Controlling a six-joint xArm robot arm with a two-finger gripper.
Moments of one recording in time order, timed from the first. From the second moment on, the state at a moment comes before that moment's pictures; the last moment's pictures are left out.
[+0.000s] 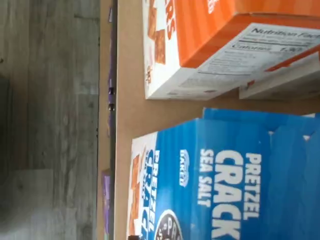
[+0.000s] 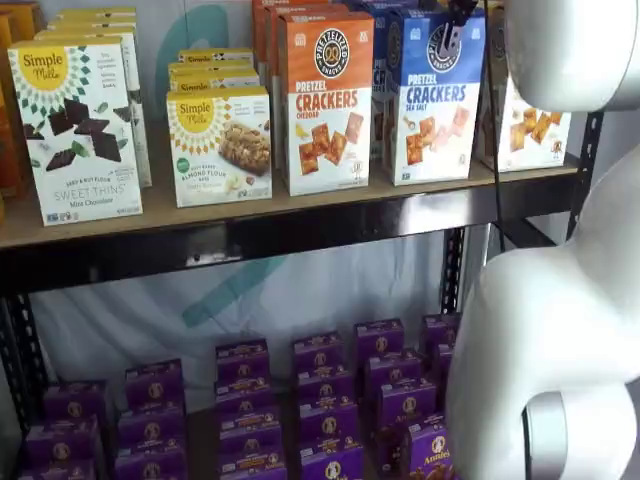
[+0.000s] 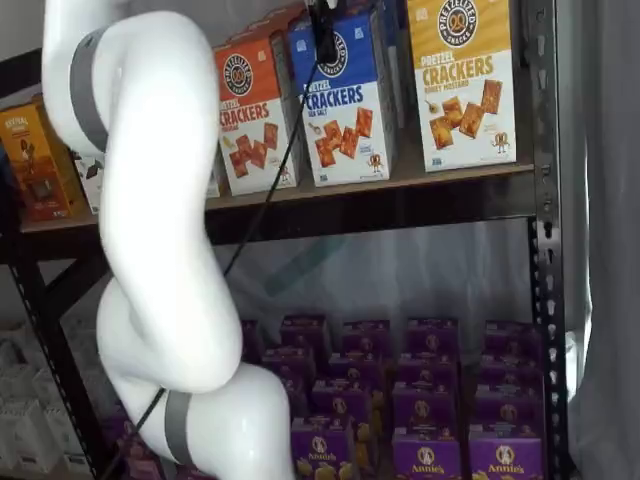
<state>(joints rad) -0.20 -0.20 -1.69 0.14 1.66 -1.73</state>
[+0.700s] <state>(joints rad) -0.21 -0.22 -1.66 0.15 1.67 -1.73</state>
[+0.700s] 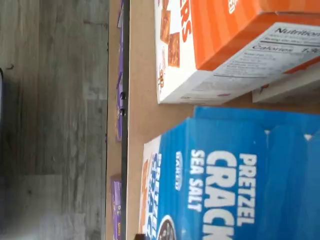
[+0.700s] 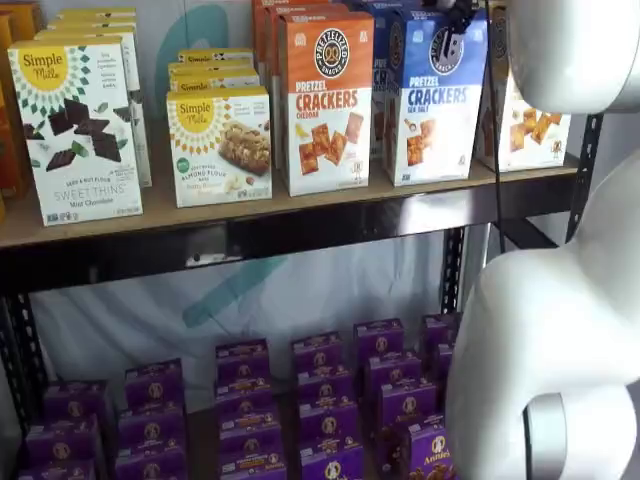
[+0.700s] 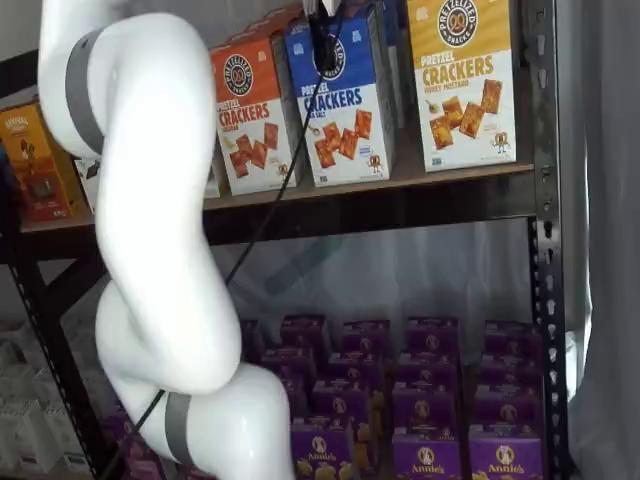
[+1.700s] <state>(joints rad) -0.21 -0.22 -1.66 0.16 1.68 -1.73</state>
